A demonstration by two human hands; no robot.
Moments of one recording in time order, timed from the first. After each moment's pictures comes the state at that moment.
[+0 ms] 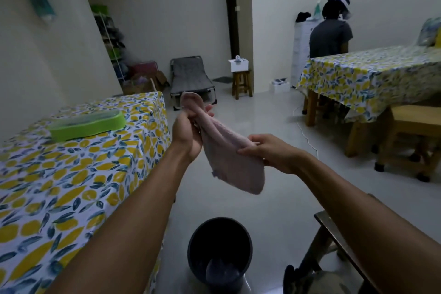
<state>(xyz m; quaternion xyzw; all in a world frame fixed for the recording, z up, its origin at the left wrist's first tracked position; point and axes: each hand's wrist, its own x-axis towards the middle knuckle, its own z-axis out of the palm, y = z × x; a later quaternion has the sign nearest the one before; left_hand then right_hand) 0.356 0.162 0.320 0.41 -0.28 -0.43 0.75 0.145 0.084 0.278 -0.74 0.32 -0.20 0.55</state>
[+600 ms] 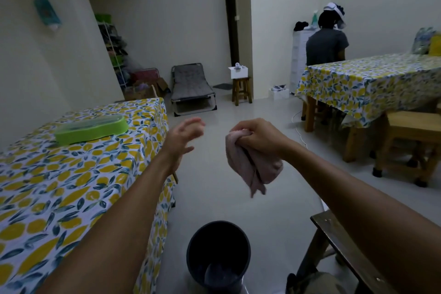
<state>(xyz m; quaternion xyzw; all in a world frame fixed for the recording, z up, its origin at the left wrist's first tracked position) 0.378 0.199 0.312 0.59 -0.46 -0.31 0.58 0.147 0.098 0.319 -0.87 0.27 -0.29 0.30</state>
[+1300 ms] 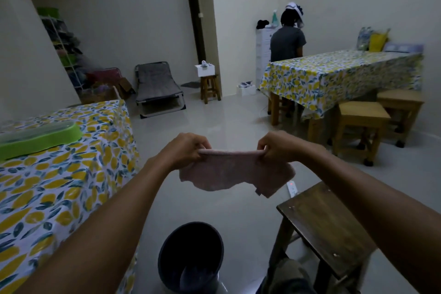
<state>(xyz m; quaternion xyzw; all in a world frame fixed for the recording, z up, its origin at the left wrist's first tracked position) 0.314 0.131 0.290 0.64 -0.74 -0.06 0.17 0.029 0.069 0.299 -0.88 0.46 -0.04 0.12</state>
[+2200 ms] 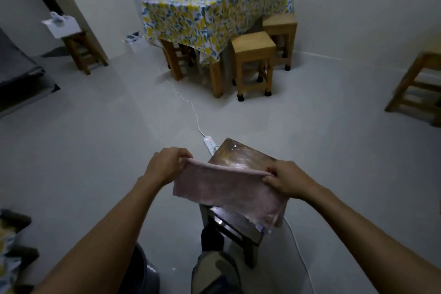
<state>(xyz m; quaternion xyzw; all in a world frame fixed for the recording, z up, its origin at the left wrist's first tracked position) 0.086 -0.061 0.079 0.57 -0.81 -0.12 0.04 -0.233 0.066 0.062 -0.66 0.71 -0.09 0.24</state>
